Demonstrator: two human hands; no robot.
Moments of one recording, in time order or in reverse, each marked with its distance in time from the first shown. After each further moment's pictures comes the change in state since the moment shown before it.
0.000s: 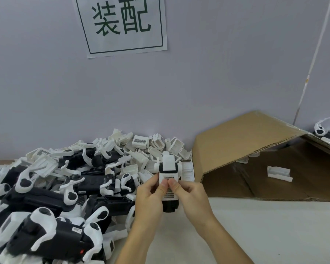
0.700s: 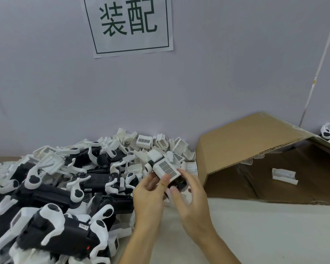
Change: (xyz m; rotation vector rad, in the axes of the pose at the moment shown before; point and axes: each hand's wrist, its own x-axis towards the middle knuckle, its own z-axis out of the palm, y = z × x) left_hand 0.003 -0.001 -0.002 -0.182 0.133 -0.010; right_hand -0.012 0.017 0.009 -0.336 0.122 -0.330
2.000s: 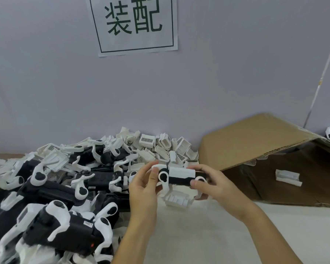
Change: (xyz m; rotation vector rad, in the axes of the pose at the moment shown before) left_hand 0.007 0.010 -0.012 -0.066 0.012 0.071; right_hand 0.044 -0.026 -0.072 0.058 -0.458 0.296
